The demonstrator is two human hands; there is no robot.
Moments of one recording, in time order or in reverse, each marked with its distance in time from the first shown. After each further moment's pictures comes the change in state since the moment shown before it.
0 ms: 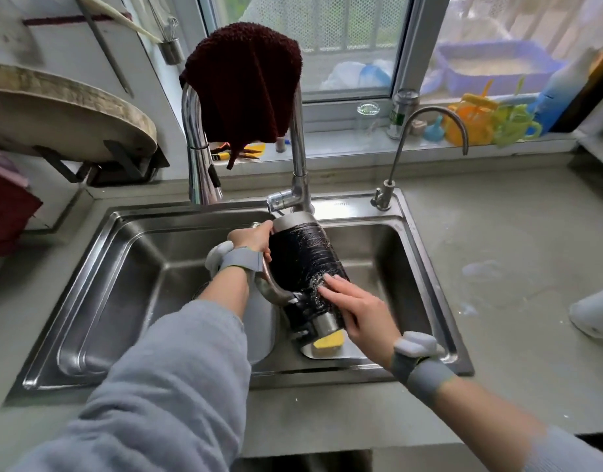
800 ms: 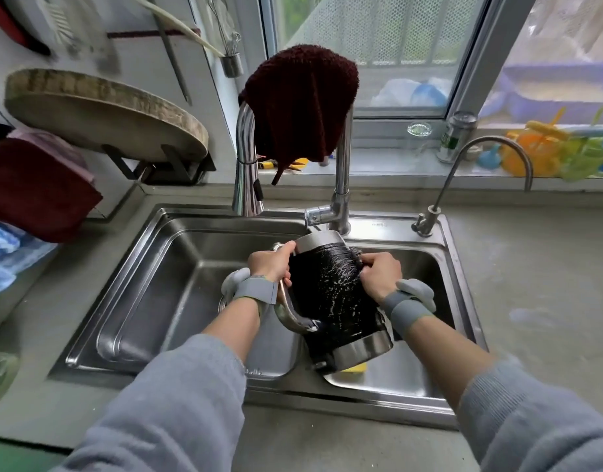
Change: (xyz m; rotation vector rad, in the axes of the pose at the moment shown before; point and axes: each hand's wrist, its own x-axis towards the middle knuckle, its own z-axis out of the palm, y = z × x) left_hand 0.001 -0.016 -0.022 -0.143 0.028 0.013; right_hand 0.128 0.012 -0.003 0.015 0.034 0.613
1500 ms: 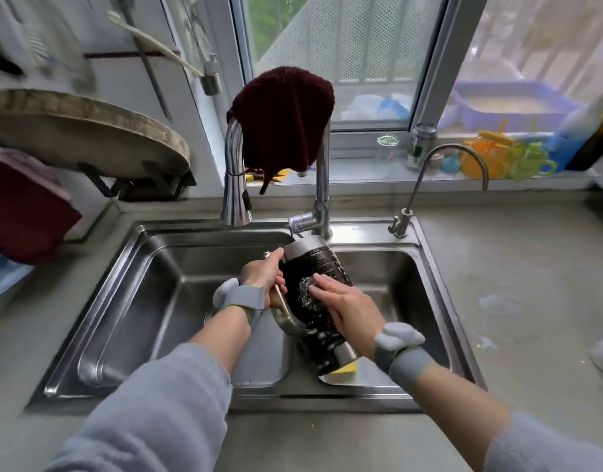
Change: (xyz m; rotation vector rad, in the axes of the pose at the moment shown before) left_hand -0.008 -0.002 -0.007 -0.140 -0.166 -0.076; right_hand -0.073 0.003 0.009 -0.178 -0.074 -0.765
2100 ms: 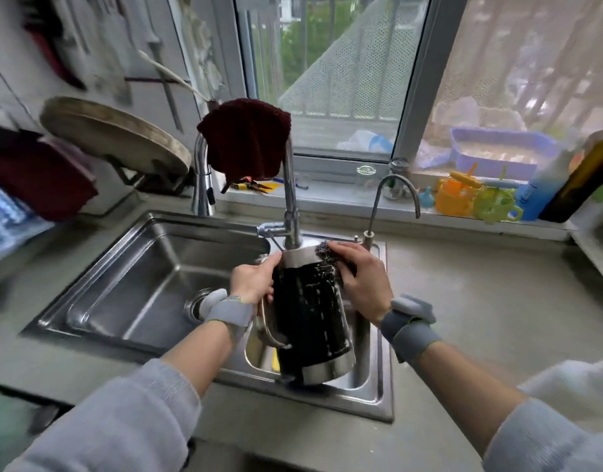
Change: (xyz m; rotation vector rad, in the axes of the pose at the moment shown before) left_hand -0.113 -0.033 0.094 0.049 0.197 0.249; right_hand -0.042 0.050 -0.156 0.270 0.167 0.120
